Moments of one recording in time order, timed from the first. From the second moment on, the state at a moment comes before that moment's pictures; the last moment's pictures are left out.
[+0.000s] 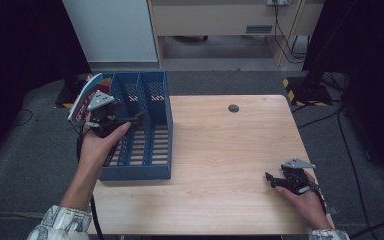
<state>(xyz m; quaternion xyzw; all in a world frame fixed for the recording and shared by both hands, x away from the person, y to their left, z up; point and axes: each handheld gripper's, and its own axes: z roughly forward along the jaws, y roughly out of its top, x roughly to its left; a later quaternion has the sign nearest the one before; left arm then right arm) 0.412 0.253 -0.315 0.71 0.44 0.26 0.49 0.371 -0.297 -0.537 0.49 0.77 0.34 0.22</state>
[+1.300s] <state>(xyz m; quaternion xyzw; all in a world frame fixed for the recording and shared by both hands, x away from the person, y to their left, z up) 0.416 0.171 -0.369 0.76 0.41 0.20 0.47 0.373 -0.292 -0.538 0.49 0.78 0.33 0.21</state>
